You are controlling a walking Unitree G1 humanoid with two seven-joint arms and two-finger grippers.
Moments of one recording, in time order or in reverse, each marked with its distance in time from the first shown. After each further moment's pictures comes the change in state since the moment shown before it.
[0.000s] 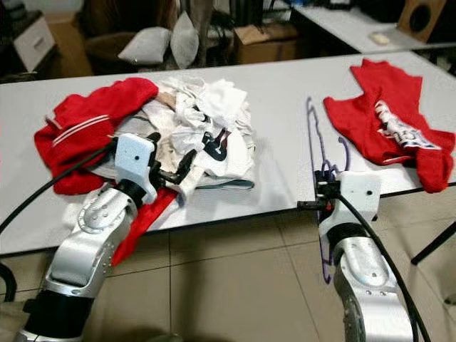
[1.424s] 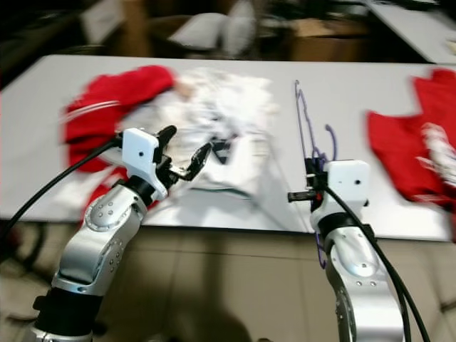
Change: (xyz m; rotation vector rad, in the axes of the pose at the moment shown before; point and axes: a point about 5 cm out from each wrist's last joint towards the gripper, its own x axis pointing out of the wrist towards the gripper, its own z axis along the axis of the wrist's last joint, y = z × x) left arm 0.007 -0.016 0.013 -0.094 -0.092 -0.087; right arm 0.008 0.007 0.012 -0.044 -0.064 0.005
